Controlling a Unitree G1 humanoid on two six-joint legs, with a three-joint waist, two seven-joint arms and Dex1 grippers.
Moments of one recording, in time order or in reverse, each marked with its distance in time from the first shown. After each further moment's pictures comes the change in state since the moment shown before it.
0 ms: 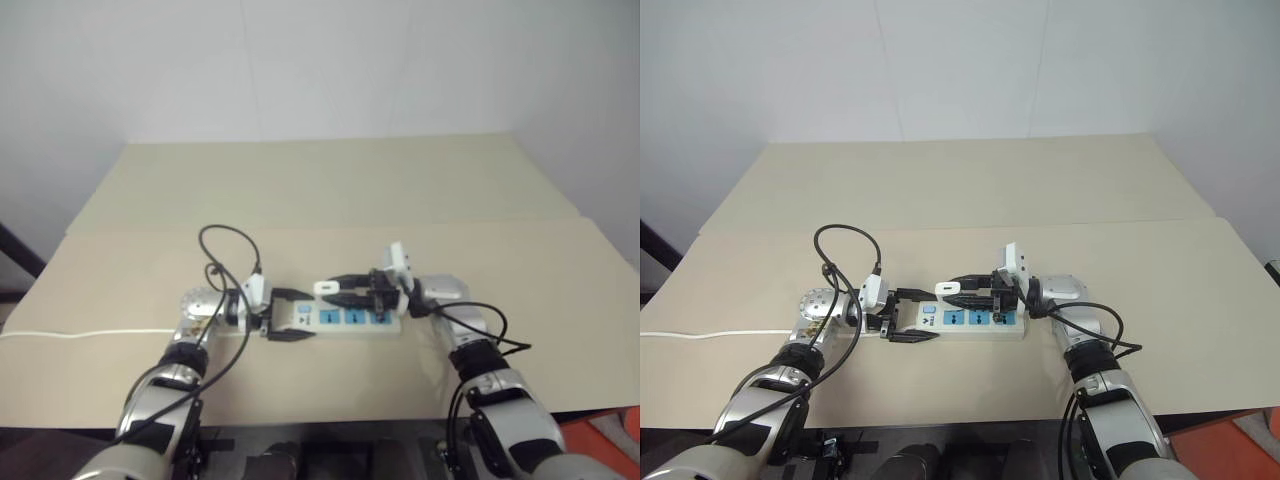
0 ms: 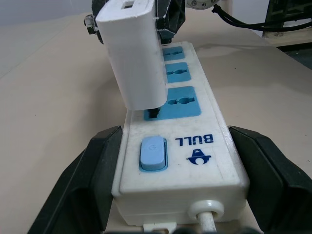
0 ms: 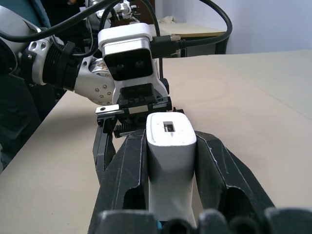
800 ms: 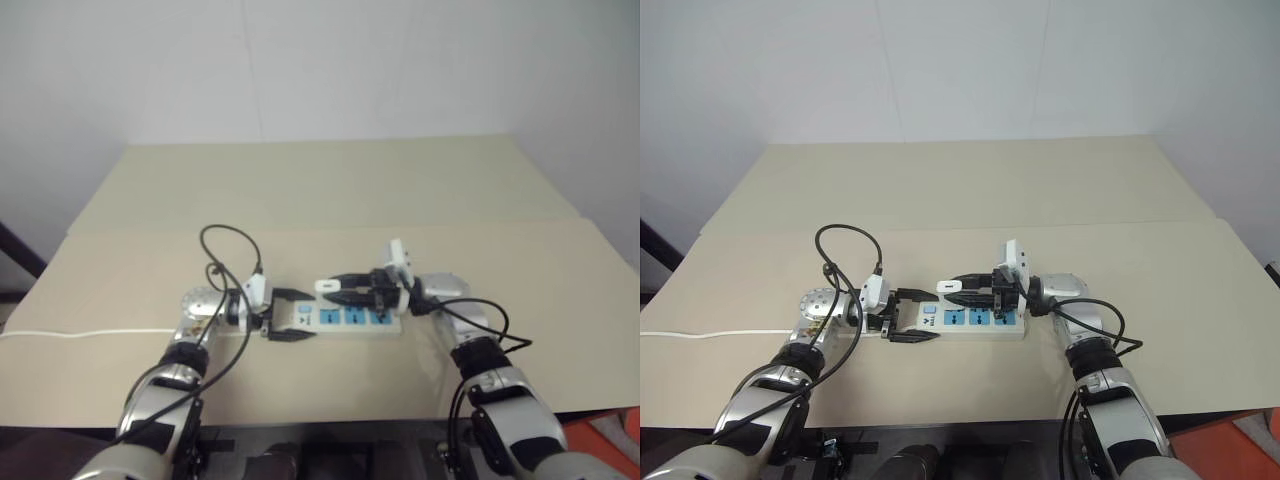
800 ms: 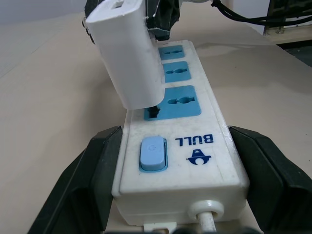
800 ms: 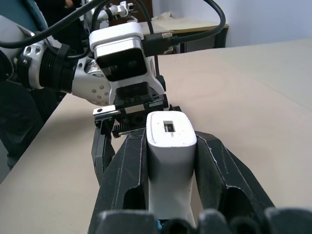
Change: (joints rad) left arm -0.002 -0.001 0.000 0.000 0.016 -0.001 0.008; right arm 0.000 -0.009 -0.005 -0.008 0.006 0.075 -0.016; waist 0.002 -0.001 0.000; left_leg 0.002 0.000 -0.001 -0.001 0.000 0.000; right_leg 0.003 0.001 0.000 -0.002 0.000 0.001
